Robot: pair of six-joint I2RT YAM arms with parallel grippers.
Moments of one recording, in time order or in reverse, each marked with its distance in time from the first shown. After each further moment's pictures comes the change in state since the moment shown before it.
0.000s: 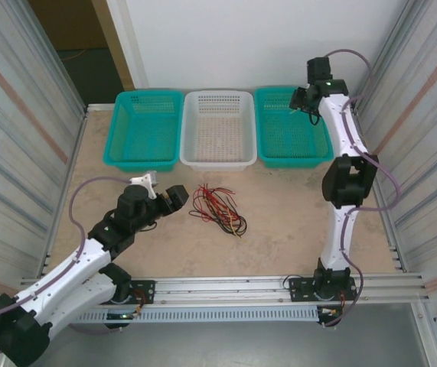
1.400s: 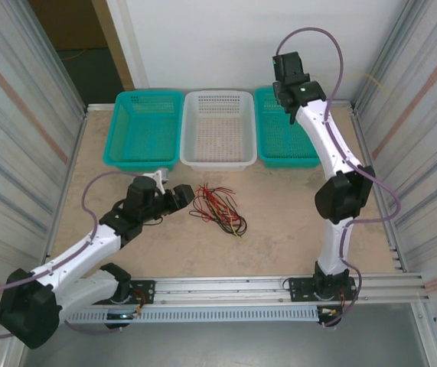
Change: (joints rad) left arm 0.041 0.185 0.029 0.091 0.176 0.011; right arm 0.257 -0.225 -0.130 0.183 0.465 -0.379
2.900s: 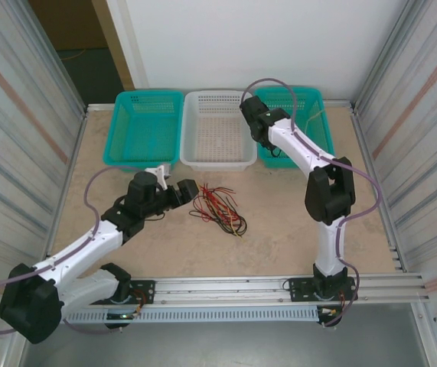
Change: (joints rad) left arm 0.000 0.049 0.048 0.034 0.018 0.023; right arm 0.123 0.043 -0.295 -0.193 0.159 -0.146
